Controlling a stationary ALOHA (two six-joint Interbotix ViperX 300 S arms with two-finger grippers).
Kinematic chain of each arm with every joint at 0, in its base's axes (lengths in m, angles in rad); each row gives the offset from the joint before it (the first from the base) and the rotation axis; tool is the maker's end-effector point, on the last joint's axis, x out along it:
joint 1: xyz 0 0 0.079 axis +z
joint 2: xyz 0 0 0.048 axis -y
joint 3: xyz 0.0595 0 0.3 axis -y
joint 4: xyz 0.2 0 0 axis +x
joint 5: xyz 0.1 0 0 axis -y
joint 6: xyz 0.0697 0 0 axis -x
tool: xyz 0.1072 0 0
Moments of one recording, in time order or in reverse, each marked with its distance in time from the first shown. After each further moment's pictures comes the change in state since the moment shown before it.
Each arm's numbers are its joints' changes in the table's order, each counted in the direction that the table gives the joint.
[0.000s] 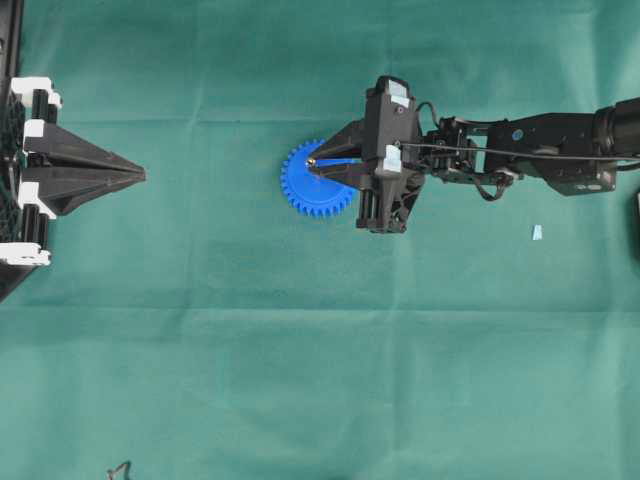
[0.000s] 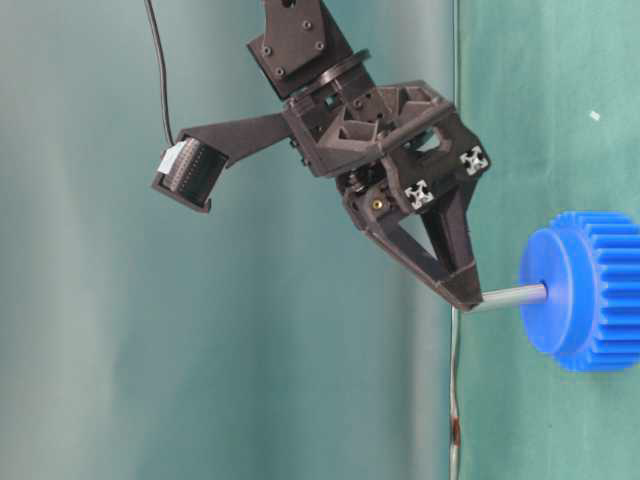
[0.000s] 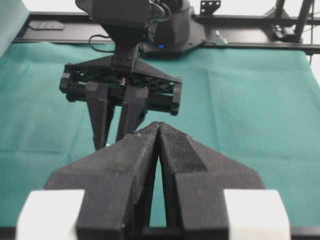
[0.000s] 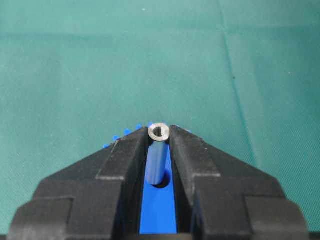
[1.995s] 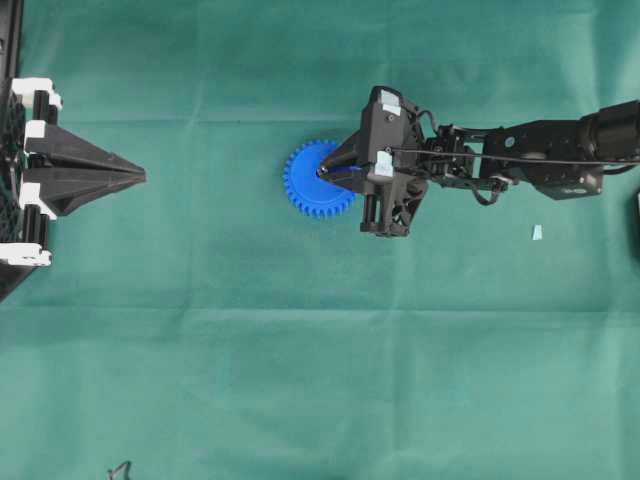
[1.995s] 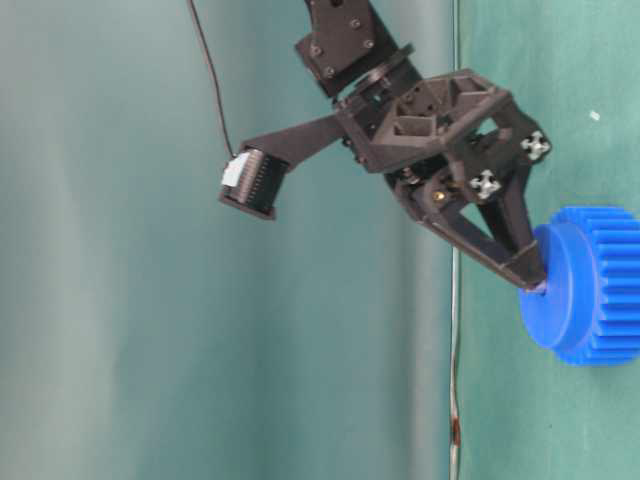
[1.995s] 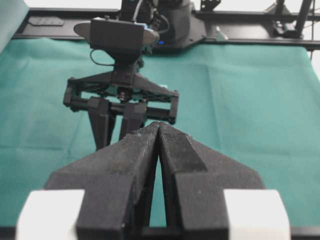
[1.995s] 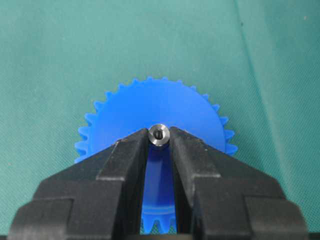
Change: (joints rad) left arm 0.002 0.000 0.000 0.000 -0.012 0.000; right arm -0.003 -0.067 -0.021 0.012 0.055 -0.003
